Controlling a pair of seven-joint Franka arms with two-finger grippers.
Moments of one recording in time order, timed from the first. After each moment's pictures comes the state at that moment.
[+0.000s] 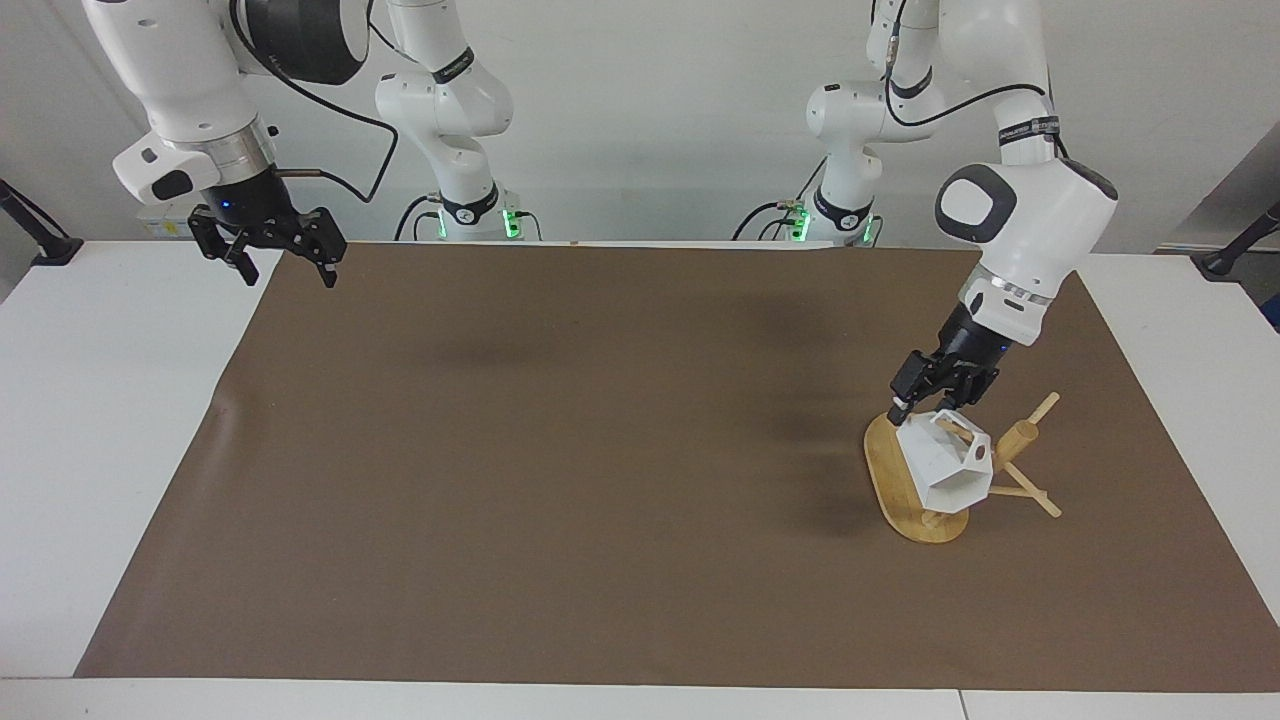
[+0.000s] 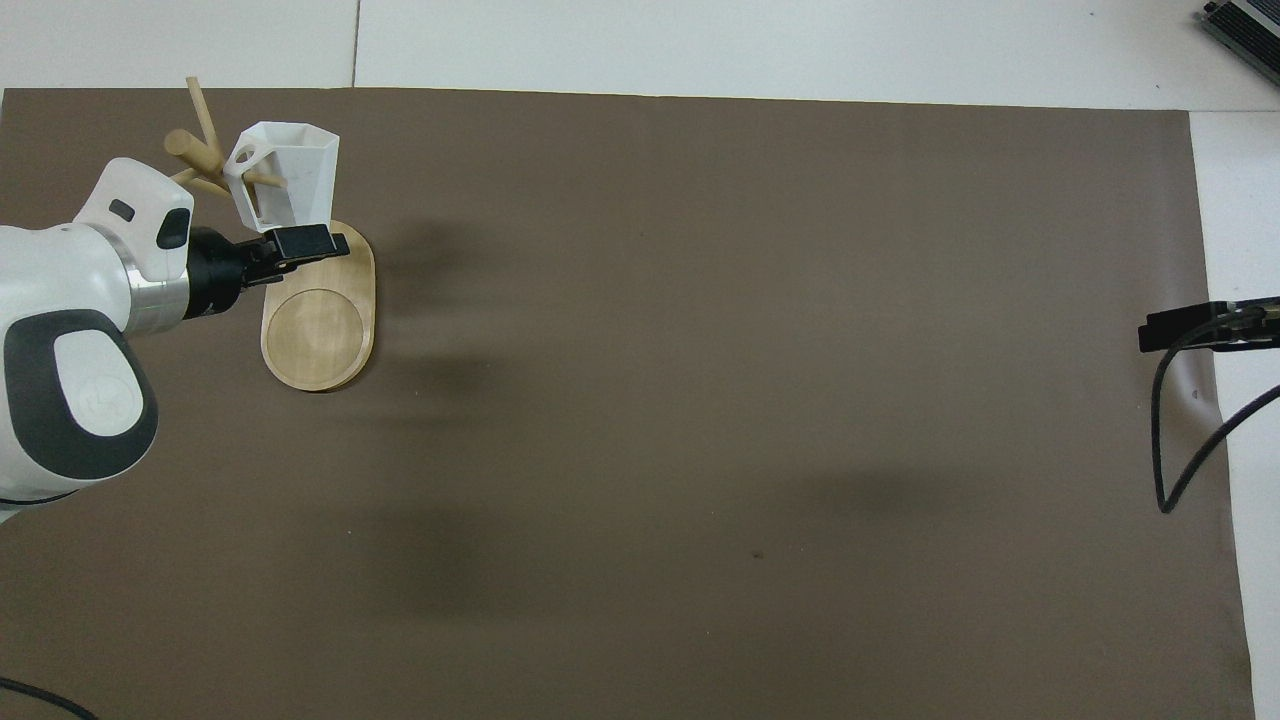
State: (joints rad) left arm -0.07 0.05 -0.06 -2.02 -0.49 2.41 0.01; right arm -0.10 -0.08 0.01 -1.72 -0.04 1.70 -0.09
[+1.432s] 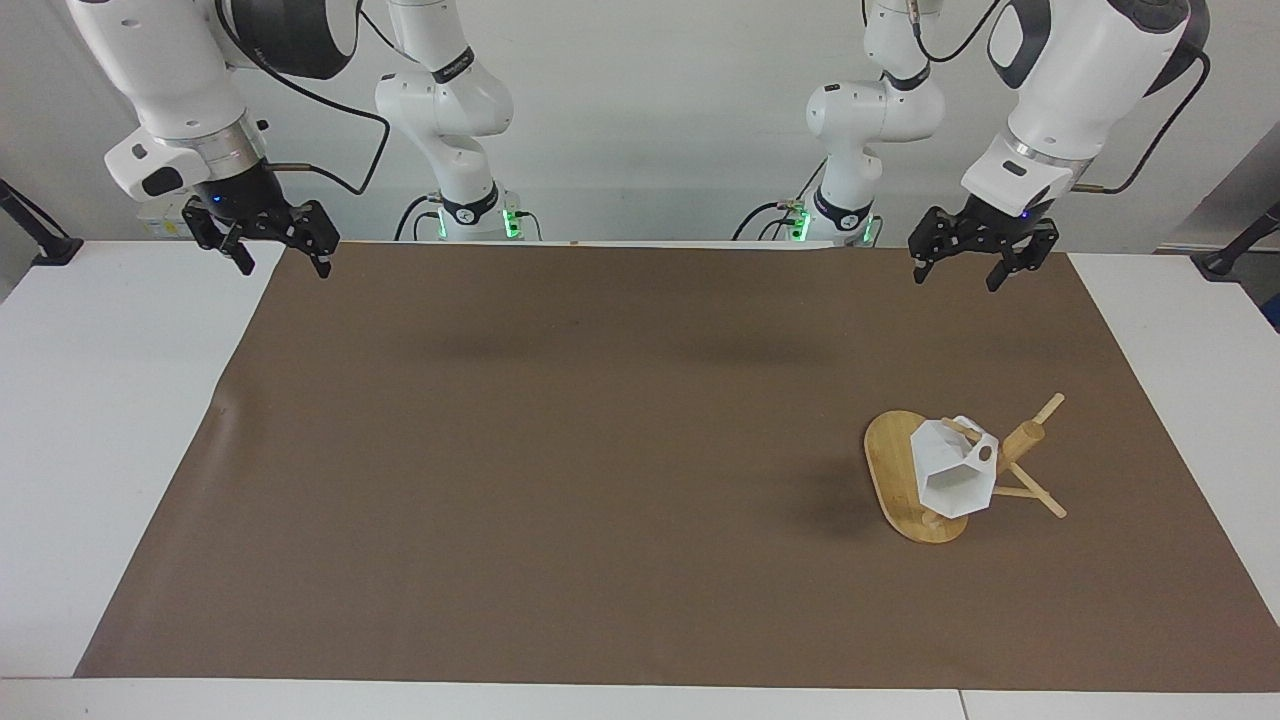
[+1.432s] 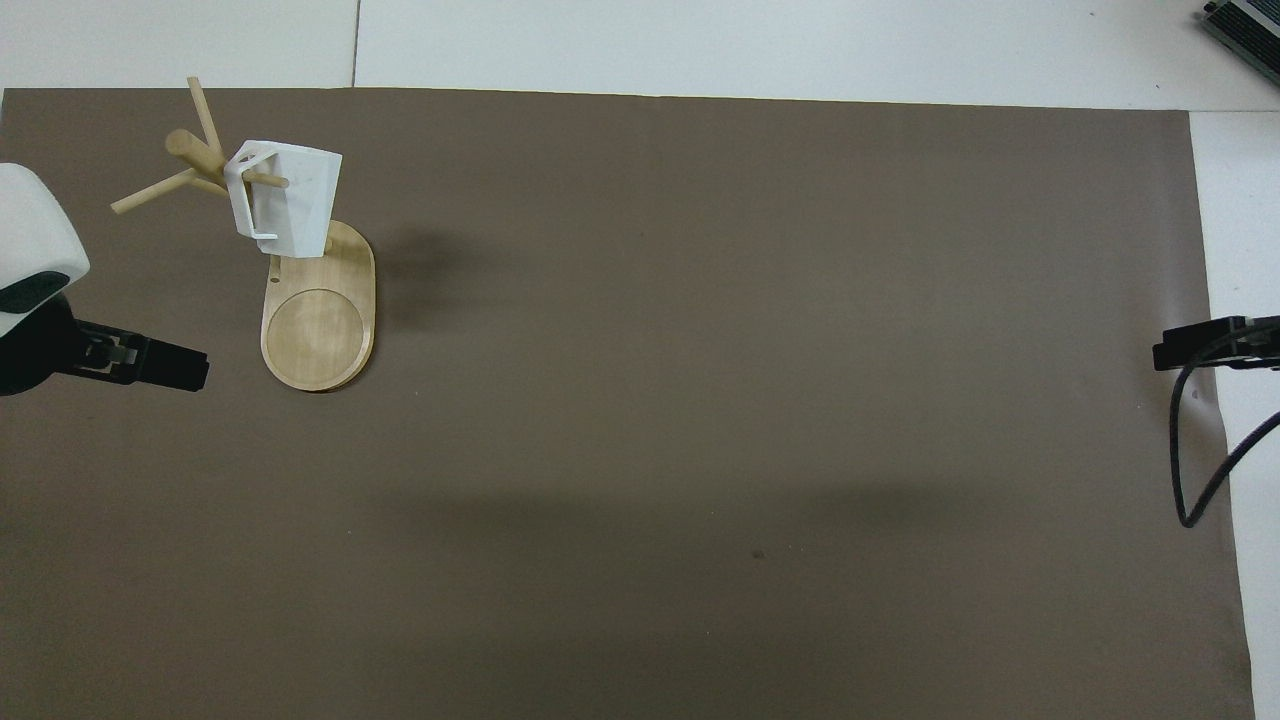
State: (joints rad) left arm -0.06 -0.11 -0.09 -1.67 0.00 1.57 0.09; right arm -0.10 -0.08 -0.01 -1.72 -0.04 1.65 -0.09
